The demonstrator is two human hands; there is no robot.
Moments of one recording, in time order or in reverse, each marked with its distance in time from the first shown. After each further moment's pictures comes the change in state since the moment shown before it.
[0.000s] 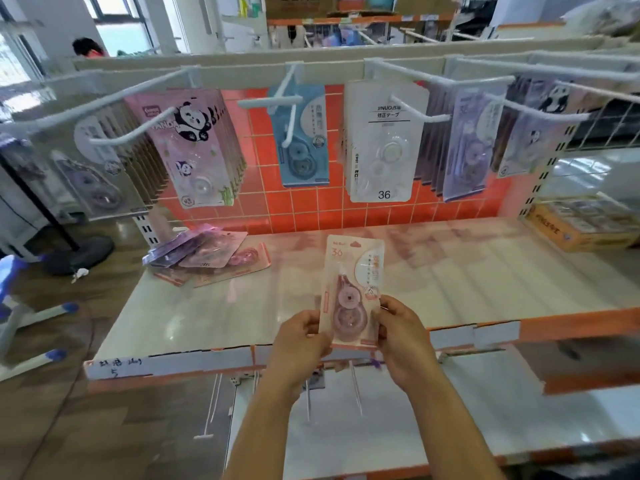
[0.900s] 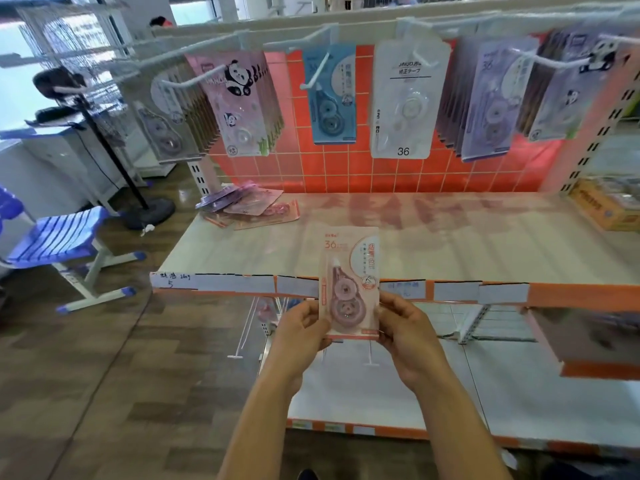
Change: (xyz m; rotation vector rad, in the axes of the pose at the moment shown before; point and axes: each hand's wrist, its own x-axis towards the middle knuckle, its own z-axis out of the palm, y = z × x) left_hand -0.103 -0.027 0.018 -0.121 0.157 -0.064; right_hand -0.075 0.032 -0.037 -0.028 -0.198 0.081
